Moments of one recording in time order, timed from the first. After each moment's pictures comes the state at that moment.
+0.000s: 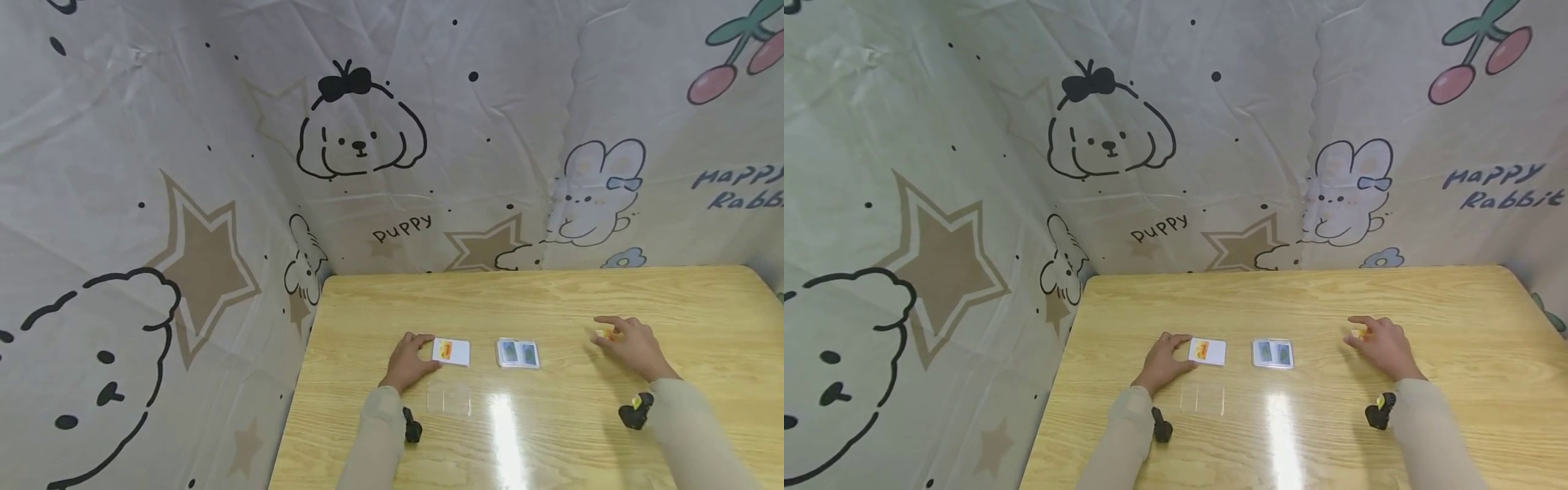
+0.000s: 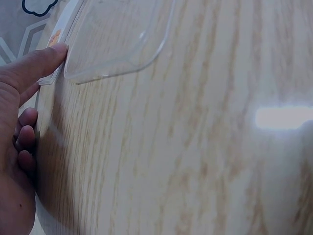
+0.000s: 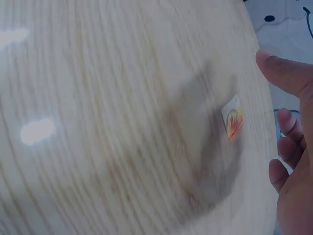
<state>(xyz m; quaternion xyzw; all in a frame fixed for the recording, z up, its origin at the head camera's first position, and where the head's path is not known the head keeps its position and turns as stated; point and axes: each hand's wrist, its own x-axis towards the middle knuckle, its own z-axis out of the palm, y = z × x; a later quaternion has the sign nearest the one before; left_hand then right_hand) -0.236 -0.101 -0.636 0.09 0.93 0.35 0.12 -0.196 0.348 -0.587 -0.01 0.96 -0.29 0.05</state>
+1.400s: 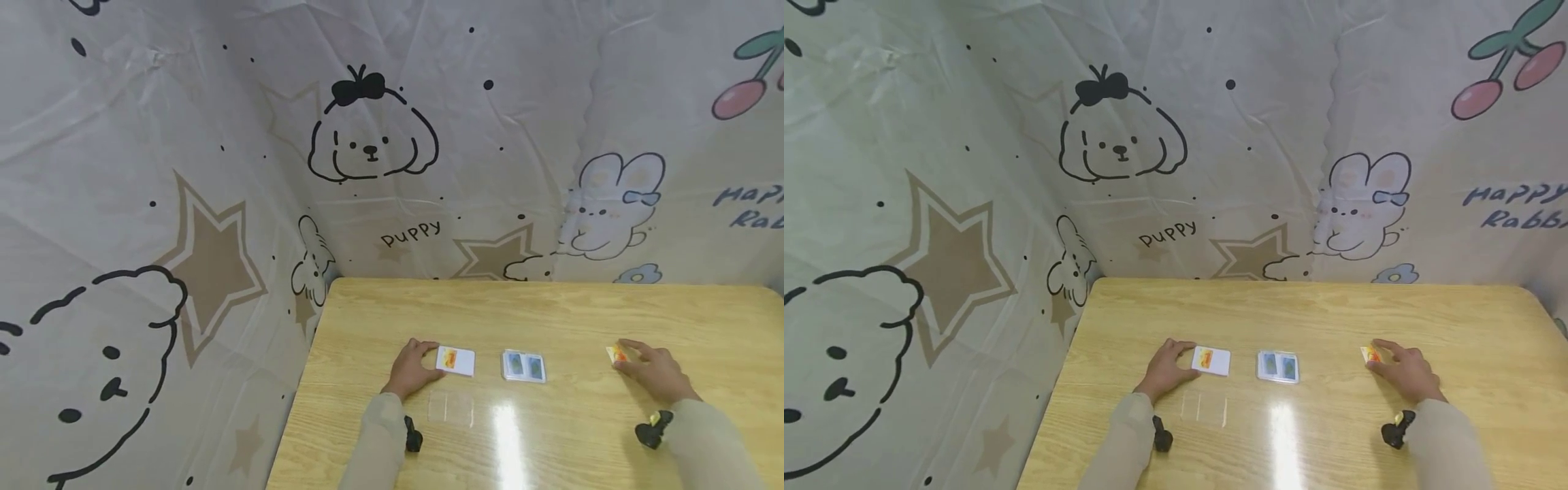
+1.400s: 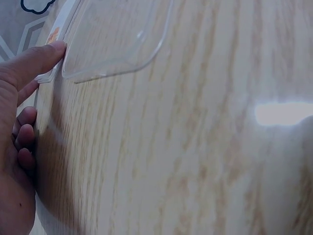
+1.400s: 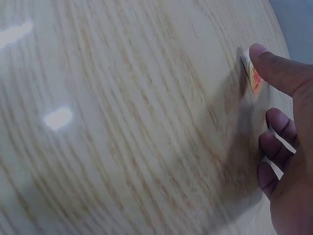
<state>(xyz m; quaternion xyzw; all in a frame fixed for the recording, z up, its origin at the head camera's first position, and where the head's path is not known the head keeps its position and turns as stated) -0.234 -0.102 -0.631 0.09 0.93 0.33 0.11 -0.196 0.387 -0.610 0.03 0.94 -0.31 0.16</state>
